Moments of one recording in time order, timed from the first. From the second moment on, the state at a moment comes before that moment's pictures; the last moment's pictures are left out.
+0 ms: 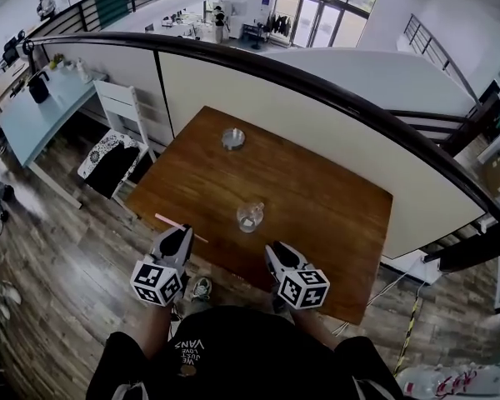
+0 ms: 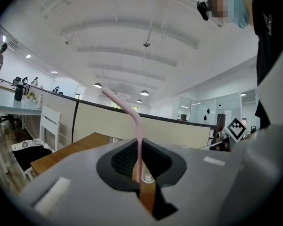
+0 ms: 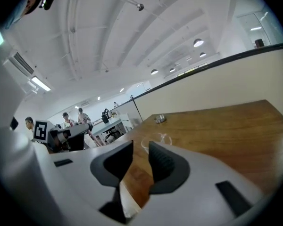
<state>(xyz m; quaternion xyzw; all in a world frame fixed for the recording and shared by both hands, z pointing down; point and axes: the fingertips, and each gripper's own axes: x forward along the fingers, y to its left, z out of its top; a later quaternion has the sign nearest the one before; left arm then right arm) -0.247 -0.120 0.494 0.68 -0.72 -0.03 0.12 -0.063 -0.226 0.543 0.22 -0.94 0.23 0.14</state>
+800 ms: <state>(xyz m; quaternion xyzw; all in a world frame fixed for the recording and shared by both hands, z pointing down) -0.197 -0.098 0.522 0.68 -0.72 -0.05 0.14 -0.036 -0.196 0.562 0.19 -0.94 0.22 0.19</state>
